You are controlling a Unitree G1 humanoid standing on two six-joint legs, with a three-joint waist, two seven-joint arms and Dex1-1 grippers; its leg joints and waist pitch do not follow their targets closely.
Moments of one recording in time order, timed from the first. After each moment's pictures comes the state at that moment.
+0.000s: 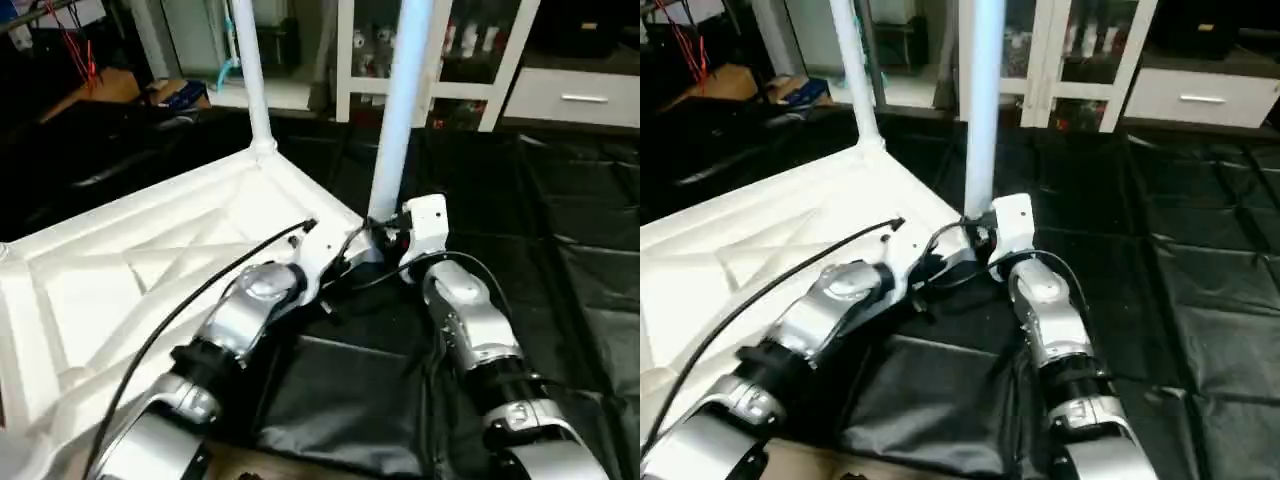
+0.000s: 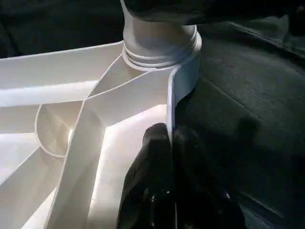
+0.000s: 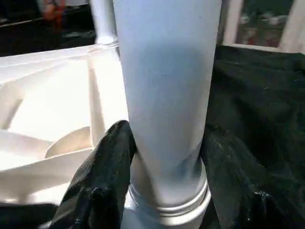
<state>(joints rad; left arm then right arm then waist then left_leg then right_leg) -0.66 0.11 -0.33 0.64 0.05 0.21 -0.47 -0.56 -0.05 0.00 0.61 0.11 0.05 0.24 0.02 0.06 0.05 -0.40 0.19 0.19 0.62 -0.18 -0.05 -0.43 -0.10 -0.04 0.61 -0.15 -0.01</state>
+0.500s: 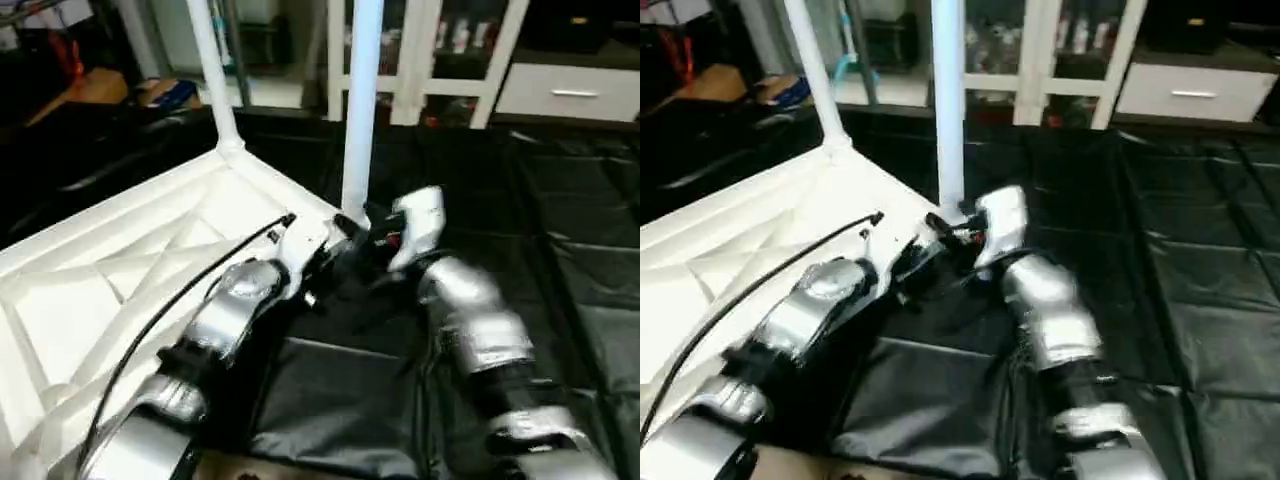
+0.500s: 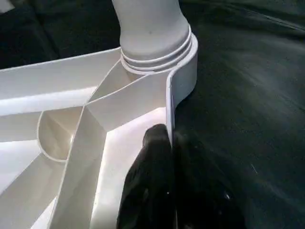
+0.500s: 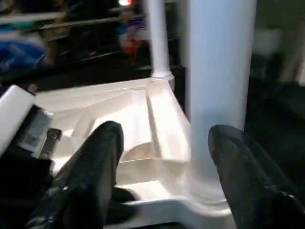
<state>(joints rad) -0.58 0.21 -0.28 0.55 0.04 0.18 -0.53 -0.52 -0.18 0.03 0.43 0.26 0.10 0.64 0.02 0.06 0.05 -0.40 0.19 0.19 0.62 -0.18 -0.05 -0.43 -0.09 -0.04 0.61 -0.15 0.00</state>
